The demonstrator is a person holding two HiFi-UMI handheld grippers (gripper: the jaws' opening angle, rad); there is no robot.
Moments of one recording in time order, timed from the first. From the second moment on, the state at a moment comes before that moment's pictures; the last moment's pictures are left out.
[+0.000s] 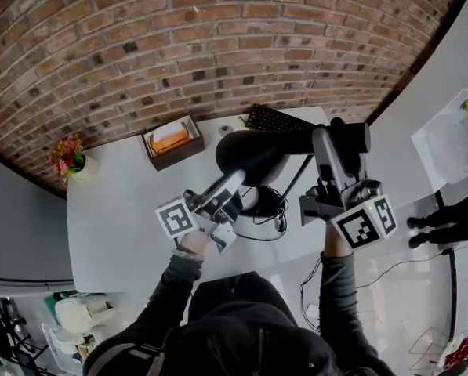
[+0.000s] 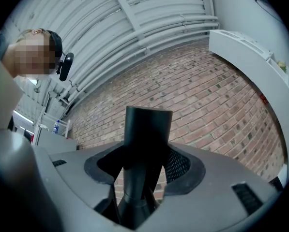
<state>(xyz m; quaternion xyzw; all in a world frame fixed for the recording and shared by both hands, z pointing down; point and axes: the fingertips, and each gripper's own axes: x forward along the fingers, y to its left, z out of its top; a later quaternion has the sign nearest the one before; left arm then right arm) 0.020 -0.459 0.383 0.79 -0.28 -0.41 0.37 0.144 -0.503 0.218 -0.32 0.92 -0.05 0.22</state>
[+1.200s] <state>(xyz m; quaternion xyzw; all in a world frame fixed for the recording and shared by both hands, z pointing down) 0.046 -0.462 0.360 0.81 -0.24 -0.38 0.38 0.161 -0.505 0.193 -0.34 0.92 -0.01 0.19</state>
